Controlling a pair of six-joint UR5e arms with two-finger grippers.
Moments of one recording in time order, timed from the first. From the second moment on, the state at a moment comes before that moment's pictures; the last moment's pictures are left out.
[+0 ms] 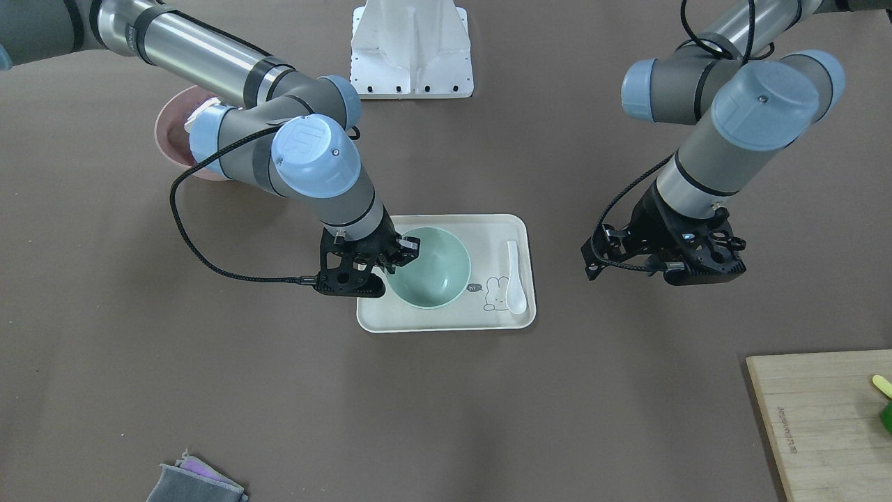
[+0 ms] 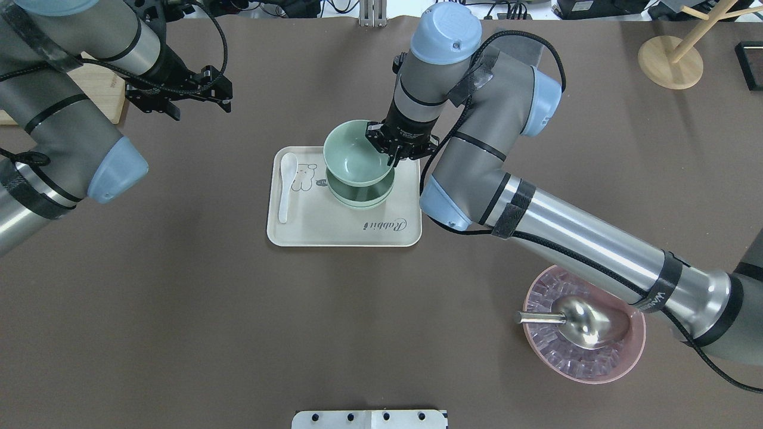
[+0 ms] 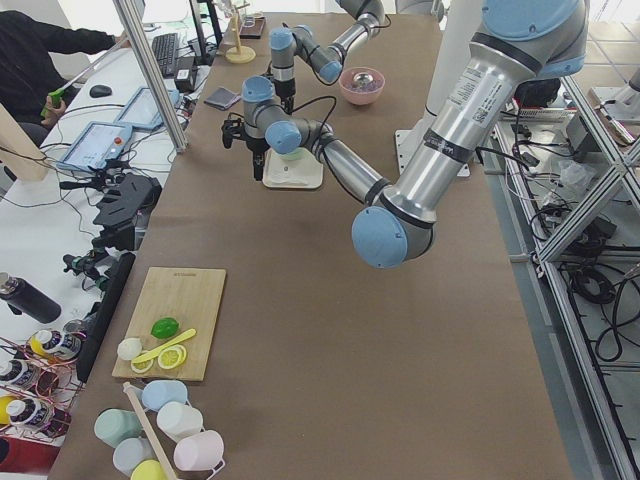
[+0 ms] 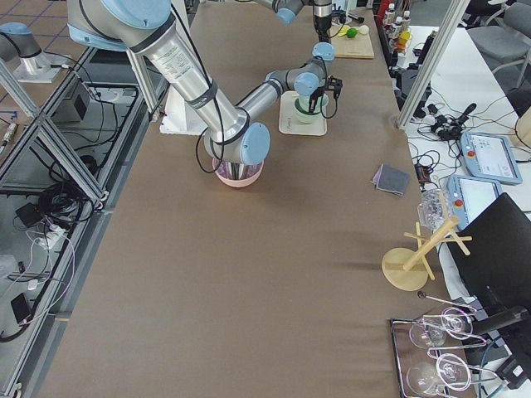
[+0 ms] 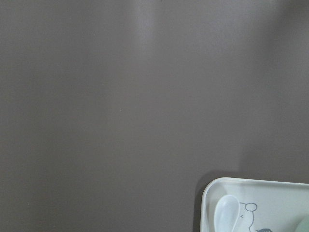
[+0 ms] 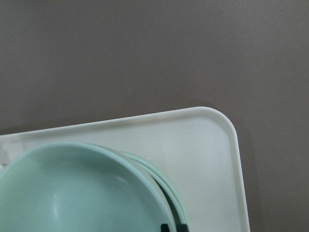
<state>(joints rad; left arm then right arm) -0.95 -2.12 -1.64 -1.73 -2.15 -1.03 0.70 -0.70 1.32 -1.38 2.13 1.26</state>
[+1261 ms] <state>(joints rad) -0.95 -2.12 -1.64 -1.73 -2.15 -1.03 0.71 -0.70 1.33 -1.38 2.12 1.27</state>
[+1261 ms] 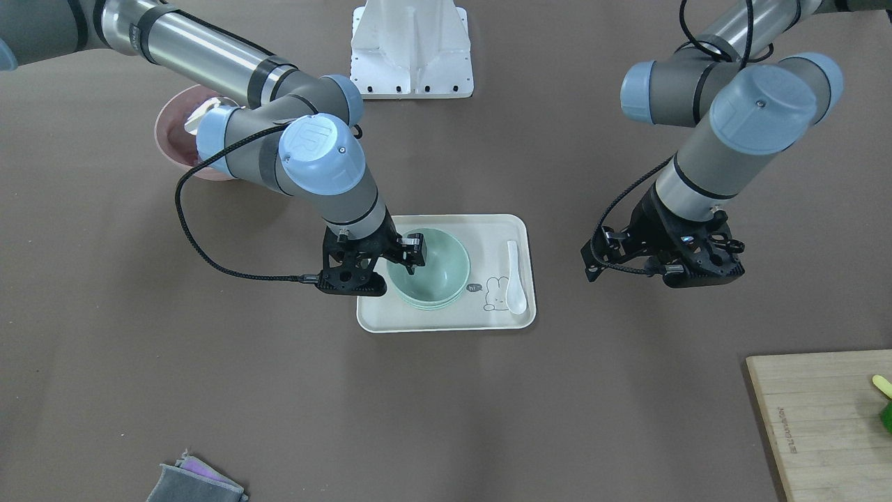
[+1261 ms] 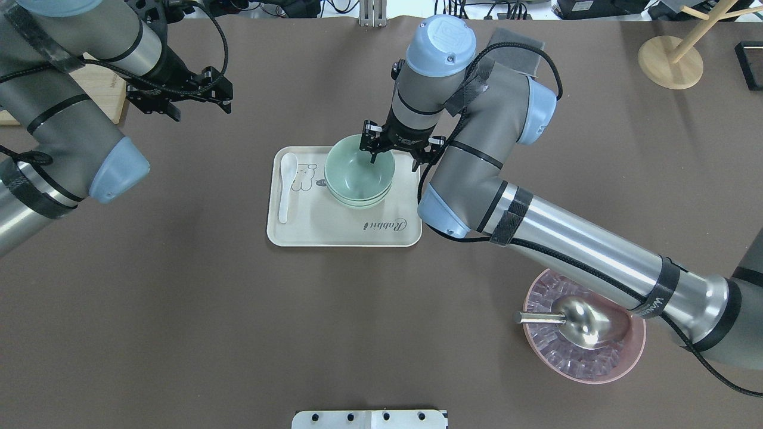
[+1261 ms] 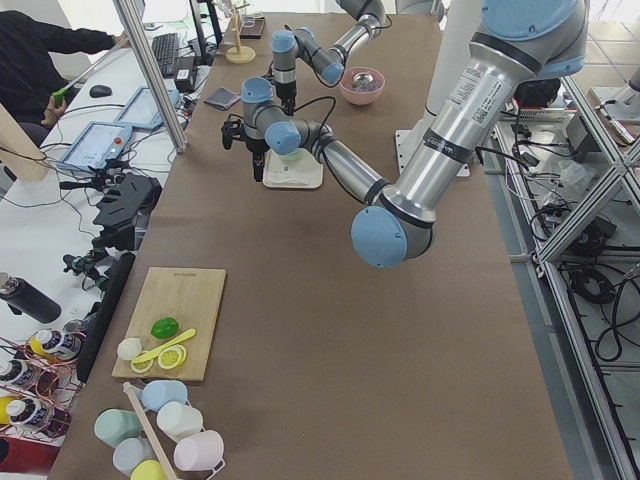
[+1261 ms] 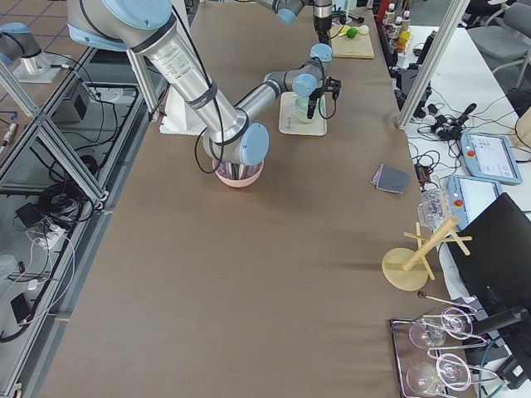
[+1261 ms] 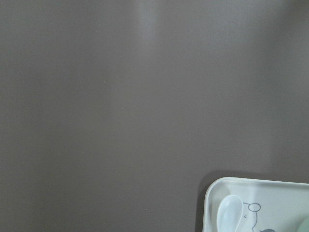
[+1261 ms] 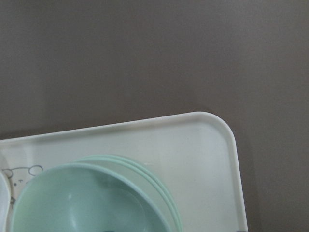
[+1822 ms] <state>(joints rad) -1.09 -1.97 -1.76 -1.64 -2.18 -0.86 0.81 -0.85 1.65 -1.70 2.21 1.17</state>
